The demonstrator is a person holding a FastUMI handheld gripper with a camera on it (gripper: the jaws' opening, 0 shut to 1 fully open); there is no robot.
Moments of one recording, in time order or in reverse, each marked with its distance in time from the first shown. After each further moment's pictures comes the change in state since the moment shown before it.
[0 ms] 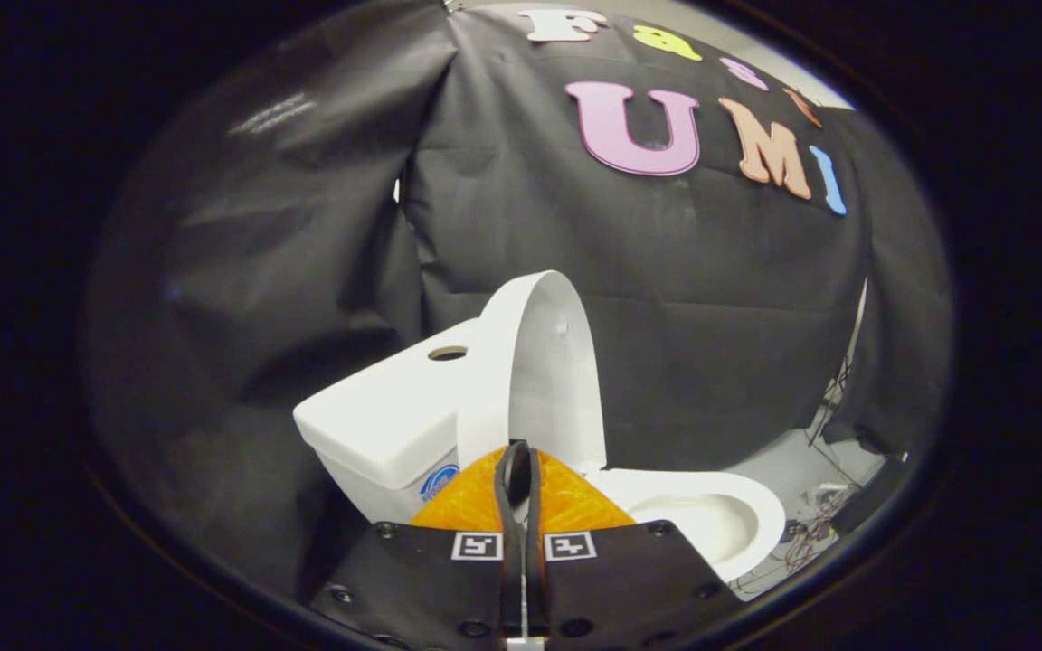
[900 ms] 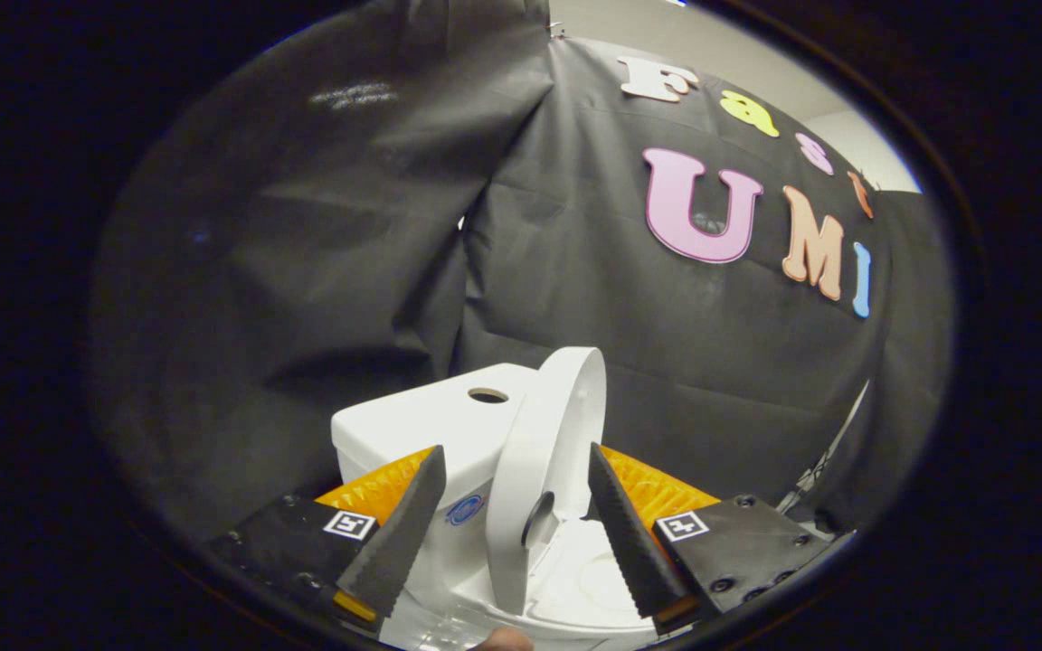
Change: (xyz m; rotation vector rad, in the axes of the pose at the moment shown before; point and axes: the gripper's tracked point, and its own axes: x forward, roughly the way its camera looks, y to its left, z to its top) arm -0.028 0.025 0.043 -0.222 -0.141 0.063
